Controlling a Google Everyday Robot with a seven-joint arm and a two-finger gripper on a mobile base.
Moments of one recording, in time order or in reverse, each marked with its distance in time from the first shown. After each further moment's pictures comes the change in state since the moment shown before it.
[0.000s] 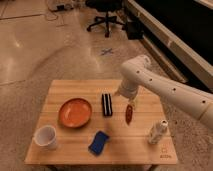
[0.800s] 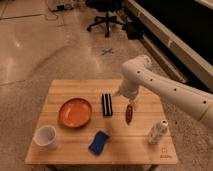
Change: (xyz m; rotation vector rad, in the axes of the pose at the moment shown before) arm 0.005 0.011 -0.001 -0.005 0.005 0.028
